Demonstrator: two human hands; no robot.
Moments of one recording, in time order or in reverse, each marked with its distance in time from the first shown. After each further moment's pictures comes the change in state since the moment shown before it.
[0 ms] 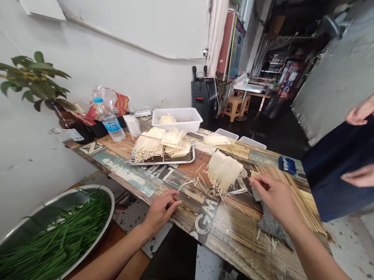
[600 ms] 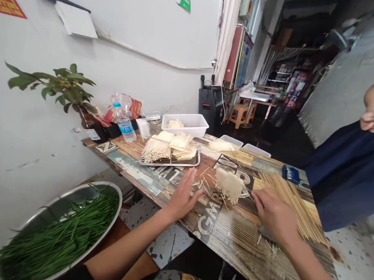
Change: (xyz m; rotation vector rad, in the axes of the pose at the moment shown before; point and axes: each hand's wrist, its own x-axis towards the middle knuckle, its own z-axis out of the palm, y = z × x) left_hand 0.055 0.043 0.018 0.197 -0.136 -0.012; right_hand -0.033 0.015 0.006 -0.459 0.040 -0.410
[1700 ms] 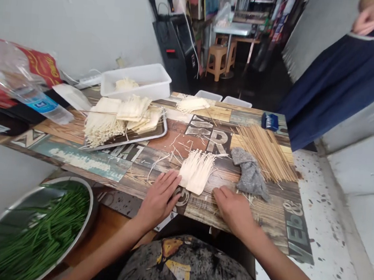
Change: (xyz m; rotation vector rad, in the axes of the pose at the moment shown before) left_hand -0.053 0.014 0.031 0.199 -0.188 0.308; right_hand -0.087 -0.052 0.039 0.070 -0.341 0.019
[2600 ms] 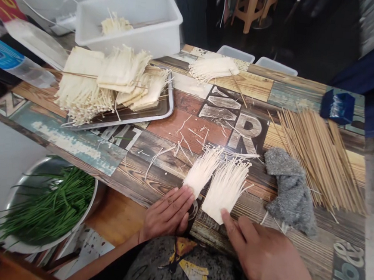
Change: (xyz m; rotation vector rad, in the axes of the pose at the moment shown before) left_hand -0.003 0.006 0.021 0.019 0.125 0.060; right_hand 0.032 0.014 -0.047 0.036 -0.210 -0.336
